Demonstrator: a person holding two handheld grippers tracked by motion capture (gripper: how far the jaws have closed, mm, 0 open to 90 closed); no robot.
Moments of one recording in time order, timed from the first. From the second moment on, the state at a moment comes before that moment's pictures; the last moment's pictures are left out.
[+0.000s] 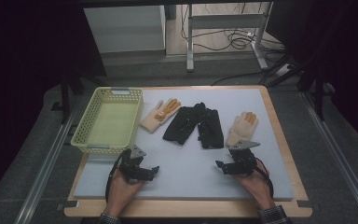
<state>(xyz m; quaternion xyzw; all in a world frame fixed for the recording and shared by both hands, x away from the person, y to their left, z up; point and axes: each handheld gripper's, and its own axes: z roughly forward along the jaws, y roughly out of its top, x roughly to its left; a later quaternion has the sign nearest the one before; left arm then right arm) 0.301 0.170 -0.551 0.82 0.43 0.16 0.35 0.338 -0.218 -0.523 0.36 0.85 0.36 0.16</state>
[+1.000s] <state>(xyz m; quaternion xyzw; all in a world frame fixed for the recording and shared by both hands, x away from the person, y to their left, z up) 0.301 0.170 -0.551 0.82 0.43 0.16 0.35 0.400 -0.197 -0.490 0.37 0.84 0.35 0.18</state>
